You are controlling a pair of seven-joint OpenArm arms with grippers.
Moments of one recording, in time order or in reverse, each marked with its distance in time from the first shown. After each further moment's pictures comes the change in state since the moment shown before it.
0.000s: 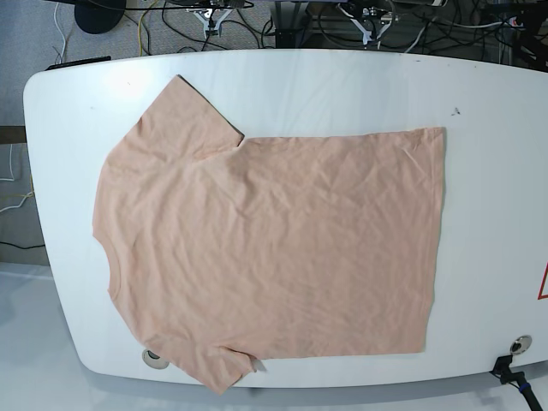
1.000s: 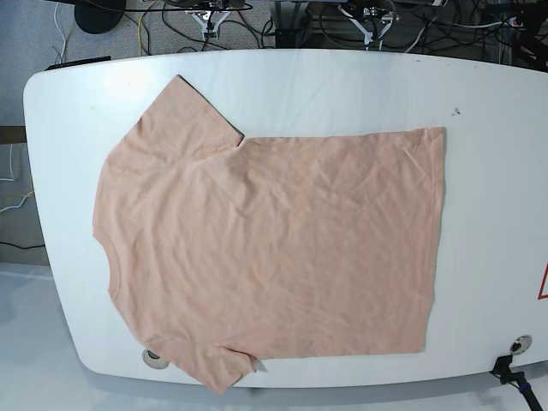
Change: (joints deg) left arm 0.4 0.0 0.0 -0.2 -1.3 0.0 -2.4; right arm 0.0 0.2 0.0 0.3 0.2 -0.1 -0.2
